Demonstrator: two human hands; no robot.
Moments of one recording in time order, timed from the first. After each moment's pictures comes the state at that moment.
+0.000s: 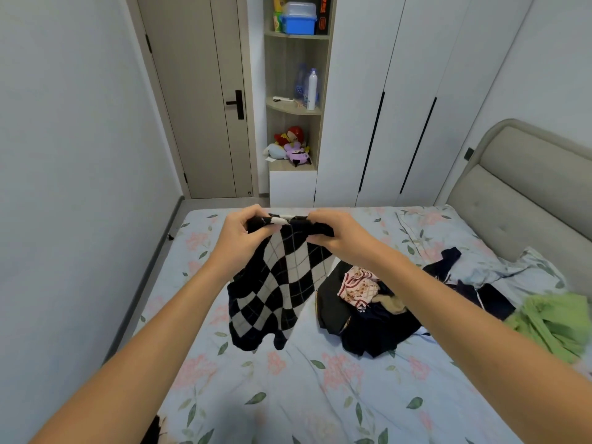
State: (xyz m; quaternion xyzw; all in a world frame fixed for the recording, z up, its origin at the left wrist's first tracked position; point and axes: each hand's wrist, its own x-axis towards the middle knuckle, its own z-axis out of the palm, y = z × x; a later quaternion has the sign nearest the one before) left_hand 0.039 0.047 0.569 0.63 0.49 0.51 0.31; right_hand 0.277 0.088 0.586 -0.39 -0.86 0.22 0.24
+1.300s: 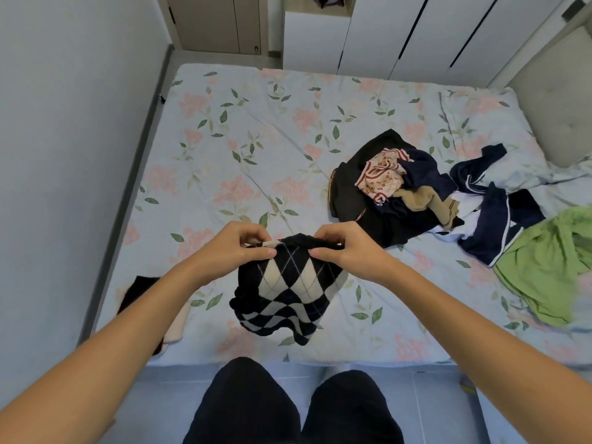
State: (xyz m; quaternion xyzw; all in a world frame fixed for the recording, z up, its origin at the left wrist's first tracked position) left_hand -0.006 -0.040 0.370 0.54 0.57 0.24 0.57; right_hand 0.262 0.006 0.379 -0.47 -0.71 0.51 0.12
